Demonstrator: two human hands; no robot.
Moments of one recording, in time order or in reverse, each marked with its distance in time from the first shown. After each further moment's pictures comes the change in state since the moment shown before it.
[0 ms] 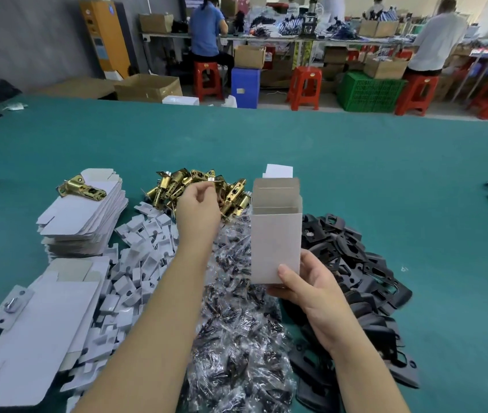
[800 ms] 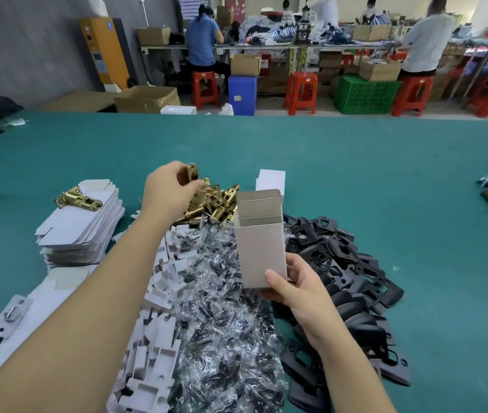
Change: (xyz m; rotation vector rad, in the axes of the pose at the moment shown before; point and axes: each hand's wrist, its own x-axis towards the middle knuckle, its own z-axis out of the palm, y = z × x) left_hand 0.060 0.031 -0.031 0.657 -0.088 0.349; right_hand 0.006 0.009 -0.004 -0.070 0.049 0.030
